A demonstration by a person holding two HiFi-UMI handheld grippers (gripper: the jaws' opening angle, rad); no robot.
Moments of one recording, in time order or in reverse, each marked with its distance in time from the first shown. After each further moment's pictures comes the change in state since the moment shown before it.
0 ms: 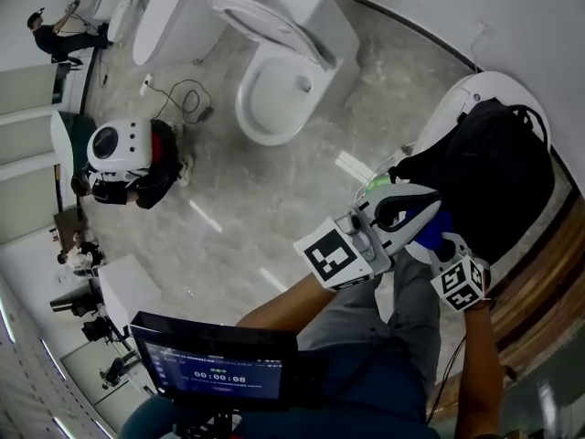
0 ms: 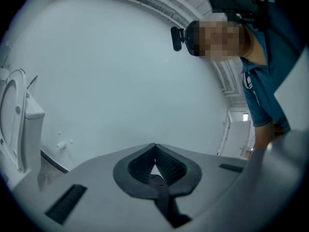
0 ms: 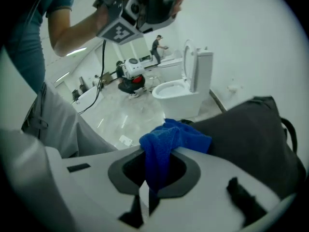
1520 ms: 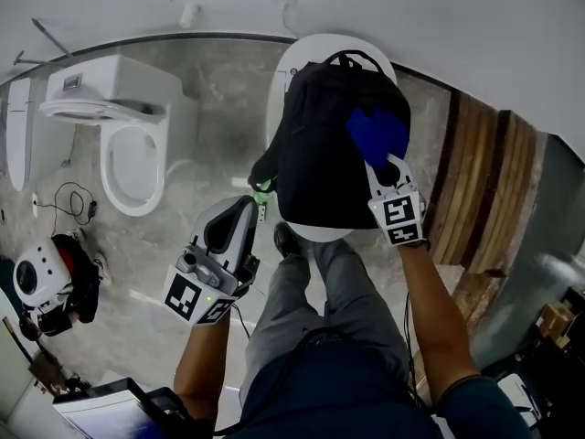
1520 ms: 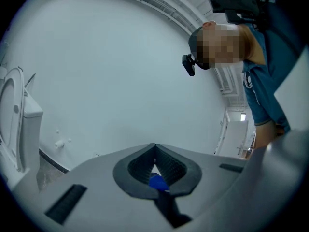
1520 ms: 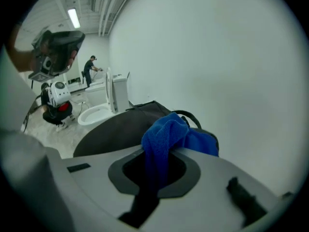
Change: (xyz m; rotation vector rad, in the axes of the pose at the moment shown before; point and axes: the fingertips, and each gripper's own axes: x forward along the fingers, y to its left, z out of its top) left arm -0.012 -0.002 0.002 -0.006 0.014 -0.021; right arm -0.128 -0.164 -0.058 0.450 -0.272 -0.747
